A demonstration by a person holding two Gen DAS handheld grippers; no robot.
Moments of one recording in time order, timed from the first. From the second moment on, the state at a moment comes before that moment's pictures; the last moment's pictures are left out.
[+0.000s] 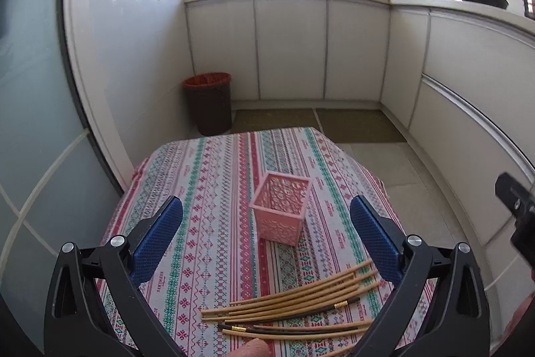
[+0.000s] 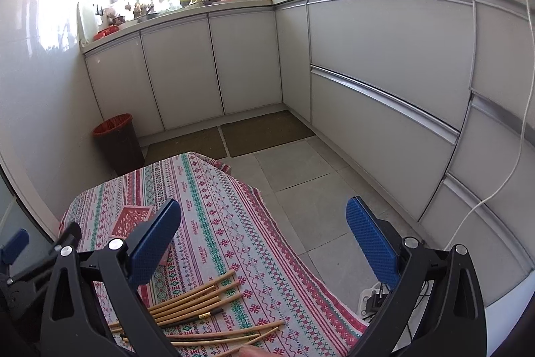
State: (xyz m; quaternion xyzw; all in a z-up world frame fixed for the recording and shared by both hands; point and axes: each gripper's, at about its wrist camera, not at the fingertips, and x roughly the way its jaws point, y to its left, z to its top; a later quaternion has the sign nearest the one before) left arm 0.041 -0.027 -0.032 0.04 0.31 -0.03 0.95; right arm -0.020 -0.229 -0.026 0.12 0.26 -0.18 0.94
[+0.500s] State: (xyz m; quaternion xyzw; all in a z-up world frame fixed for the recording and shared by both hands) left arm 0.099 -0.128 -0.161 0.12 0.54 -0.26 0.79; right arm -0.011 -0.330 -0.073 0.38 0.34 -0.12 0.85
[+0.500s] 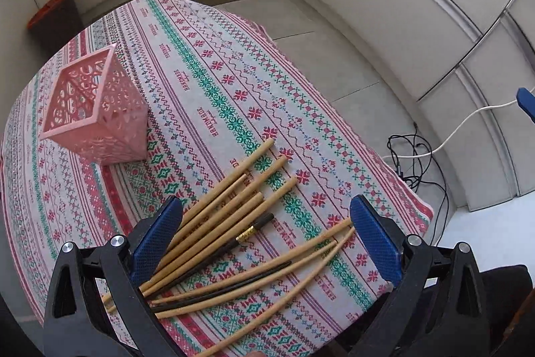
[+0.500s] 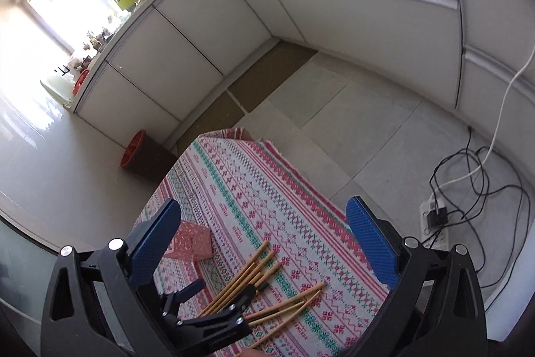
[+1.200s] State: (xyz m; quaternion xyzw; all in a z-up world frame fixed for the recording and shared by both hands) left arm 0.163 -0.182 -0.235 0.23 0.62 -0.26 0.70; right arm 0.014 -0.357 -0.158 0.52 0.47 -0.09 0.71
